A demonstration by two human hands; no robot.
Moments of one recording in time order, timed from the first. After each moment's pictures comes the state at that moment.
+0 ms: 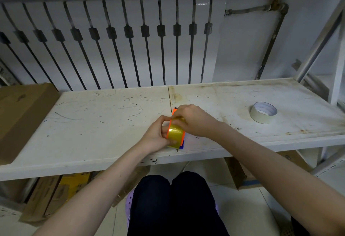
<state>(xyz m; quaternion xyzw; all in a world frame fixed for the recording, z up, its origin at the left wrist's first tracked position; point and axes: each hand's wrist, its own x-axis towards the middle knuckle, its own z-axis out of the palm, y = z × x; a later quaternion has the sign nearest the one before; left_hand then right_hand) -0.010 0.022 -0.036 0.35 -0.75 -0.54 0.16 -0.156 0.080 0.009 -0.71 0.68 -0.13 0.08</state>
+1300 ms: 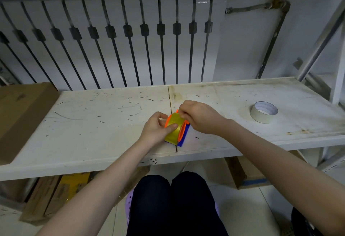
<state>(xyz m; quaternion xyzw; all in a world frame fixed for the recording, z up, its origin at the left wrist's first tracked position) -0.024 0.013 -0.037 0.45 -0.72 -0.46 0.24 -0.185 0.081 0.004 -0.74 0.65 -0.15 0.03</state>
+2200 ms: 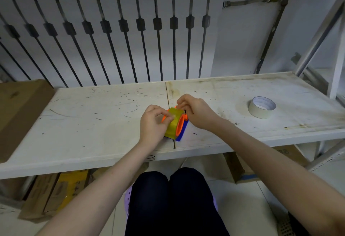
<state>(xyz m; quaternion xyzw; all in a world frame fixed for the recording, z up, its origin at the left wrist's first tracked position) -0.031 0.020 -0.043 0.40 -0.76 -0.31 0.40 -0.181 0.078 -0.009 -0.62 0.70 -0.32 0.15</state>
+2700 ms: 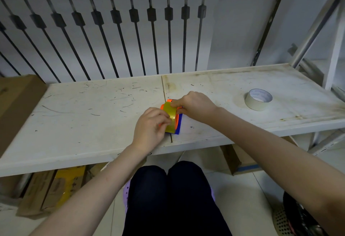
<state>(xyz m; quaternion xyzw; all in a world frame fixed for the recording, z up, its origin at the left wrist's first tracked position) -0.012 0.023 -0.065 0.24 -0.88 -0.15 0.39 -0.186 0.075 0.001 -0.73 0.68 -0.03 0.00</state>
